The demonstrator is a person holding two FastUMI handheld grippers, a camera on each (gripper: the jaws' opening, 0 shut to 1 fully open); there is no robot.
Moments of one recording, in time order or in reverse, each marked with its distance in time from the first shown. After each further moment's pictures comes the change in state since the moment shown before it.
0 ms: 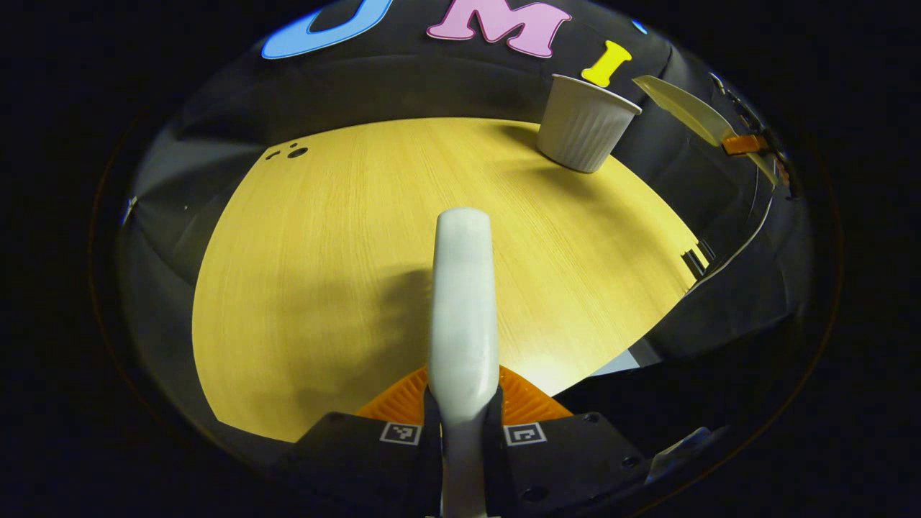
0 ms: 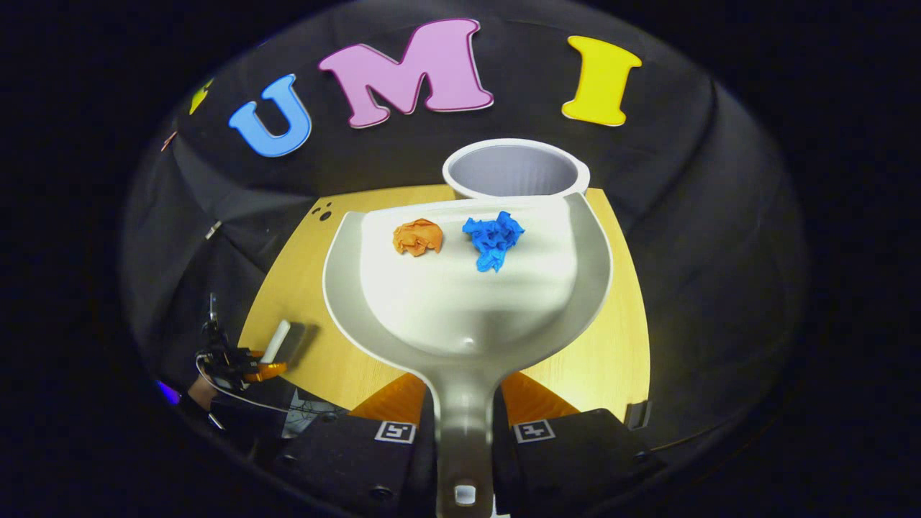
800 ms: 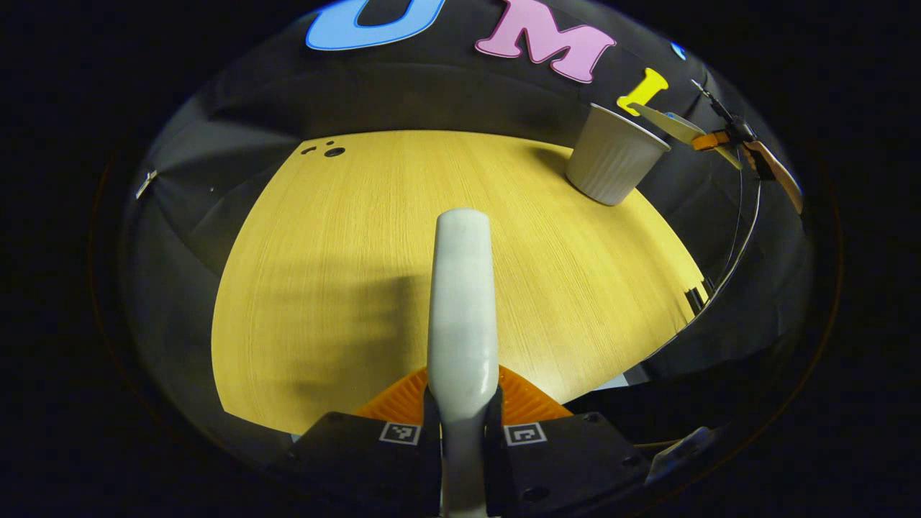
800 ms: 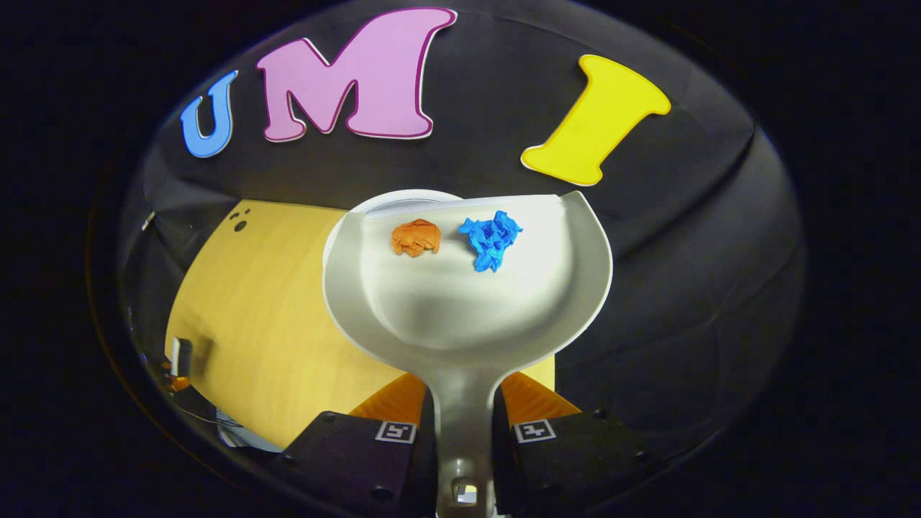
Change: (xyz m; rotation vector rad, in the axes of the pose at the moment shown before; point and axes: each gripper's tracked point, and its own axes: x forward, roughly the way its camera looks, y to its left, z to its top) left arm -0.027 0.029 0.028 -0.137 -0.040 0.045; right arm 0.092 -0.103 0.144 -0.199 -0.008 -0.292
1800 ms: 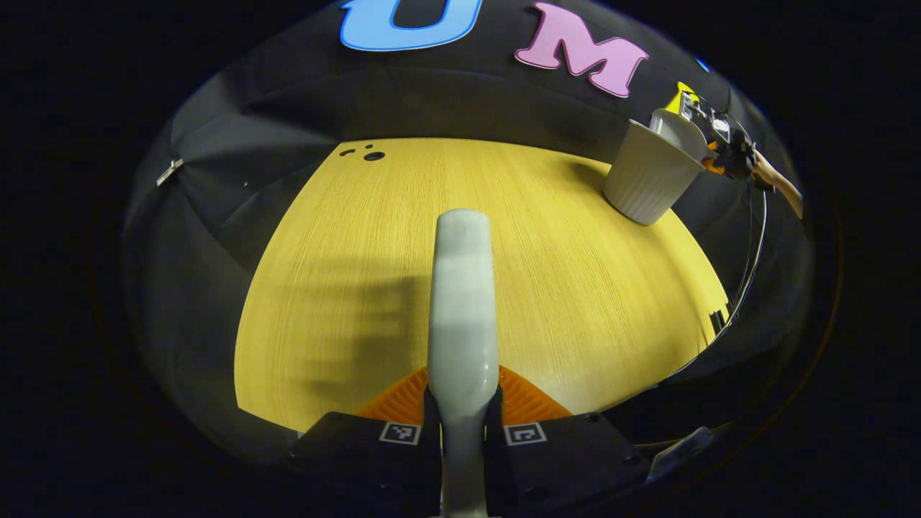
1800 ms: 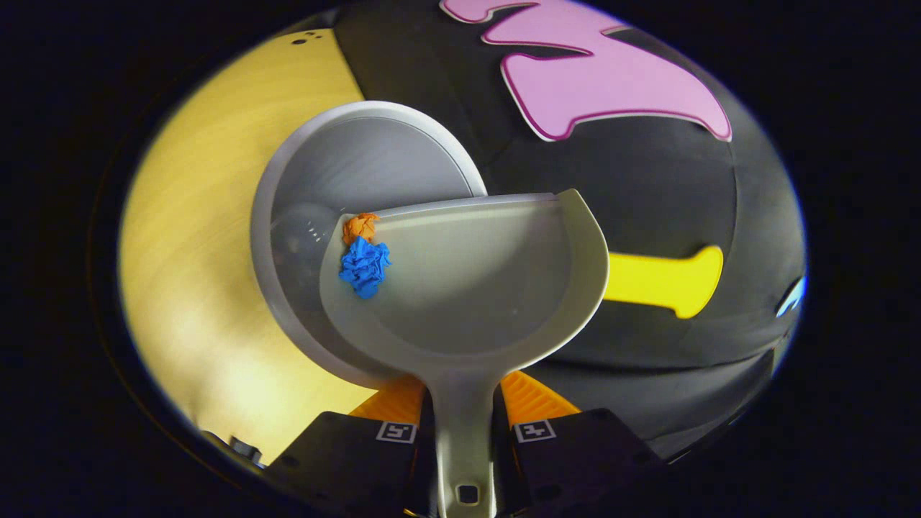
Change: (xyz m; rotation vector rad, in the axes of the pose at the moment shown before) left arm -0.003 0.031 0.011 -0.088 -0.036 0.105; right arm 0.044 -0.012 0.041 -0.934 -0.010 -0.461
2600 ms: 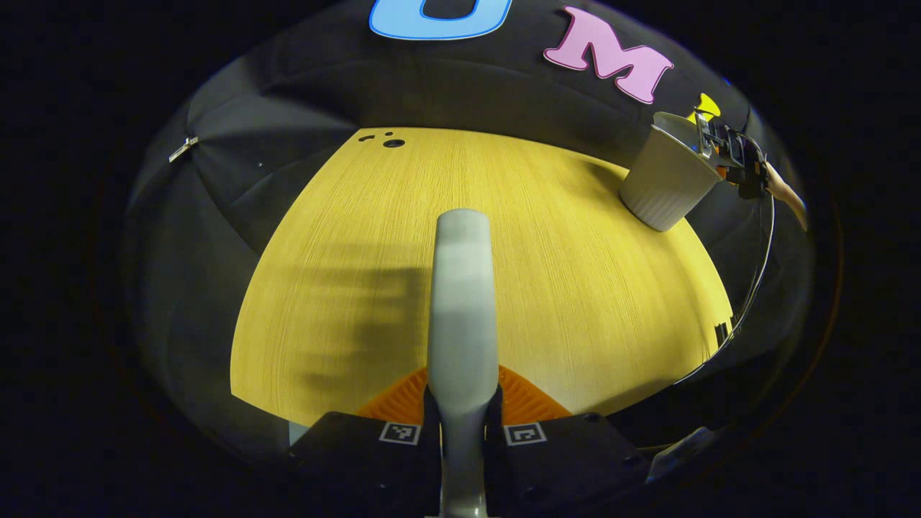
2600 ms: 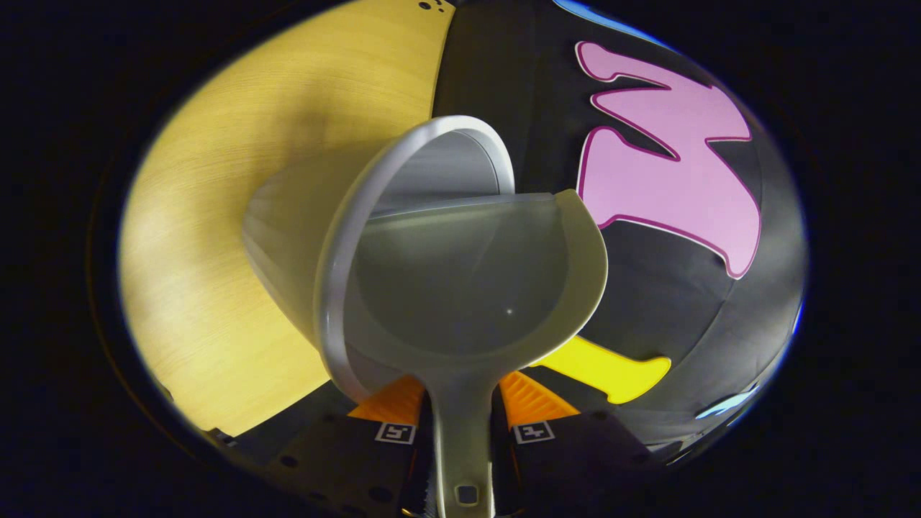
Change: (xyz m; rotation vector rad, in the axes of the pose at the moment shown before) left arm 0.005 0.013 -0.002 -0.042 0.008 0.030; right arm 0.005 -0.026 -0.010 -0.297 -0.074 -0.089
